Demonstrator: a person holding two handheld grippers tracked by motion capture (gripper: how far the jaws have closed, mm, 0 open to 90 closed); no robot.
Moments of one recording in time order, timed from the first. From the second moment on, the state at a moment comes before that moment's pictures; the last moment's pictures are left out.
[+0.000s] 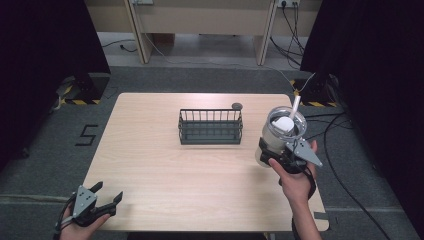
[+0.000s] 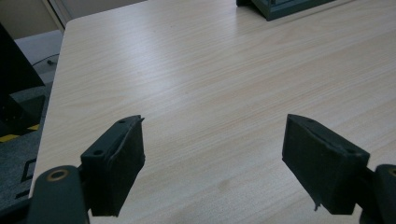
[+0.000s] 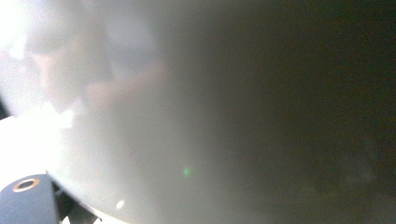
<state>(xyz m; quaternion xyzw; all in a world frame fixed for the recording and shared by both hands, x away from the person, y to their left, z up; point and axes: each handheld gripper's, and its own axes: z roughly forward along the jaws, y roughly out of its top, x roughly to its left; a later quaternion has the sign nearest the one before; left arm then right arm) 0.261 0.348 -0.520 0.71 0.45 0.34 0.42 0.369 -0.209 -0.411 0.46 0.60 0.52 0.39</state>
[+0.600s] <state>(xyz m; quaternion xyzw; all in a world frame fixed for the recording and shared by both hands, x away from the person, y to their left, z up) 0.261 0.348 -0.520 0.71 0.45 0.34 0.42 0.391 -0.193 -0.393 0.45 0.60 0.54 0.39</state>
